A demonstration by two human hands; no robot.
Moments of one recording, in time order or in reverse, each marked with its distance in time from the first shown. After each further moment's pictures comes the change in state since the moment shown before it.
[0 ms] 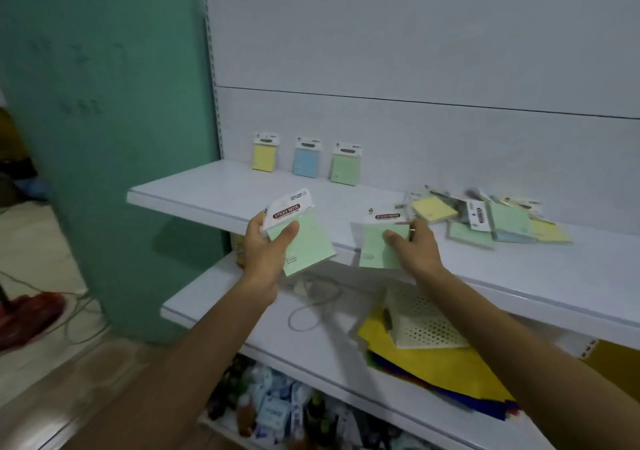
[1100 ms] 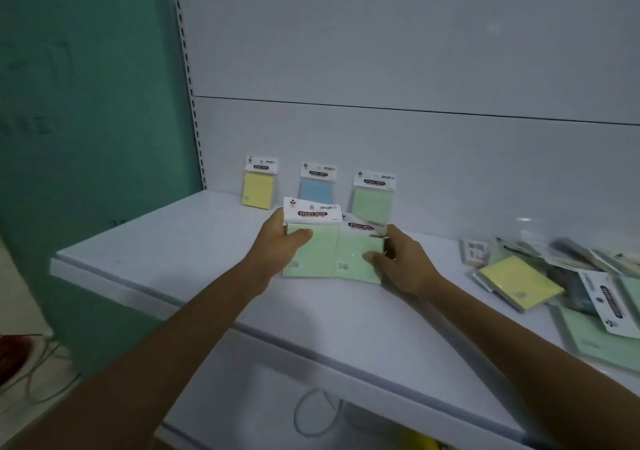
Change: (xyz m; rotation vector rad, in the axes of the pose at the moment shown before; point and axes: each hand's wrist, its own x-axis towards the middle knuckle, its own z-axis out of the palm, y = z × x) left_hand 0.247 -0.018 0.035 0.380 -0.323 0.001; right_hand 0.208 0.009 0.114 -0.336 -0.246 -0.266
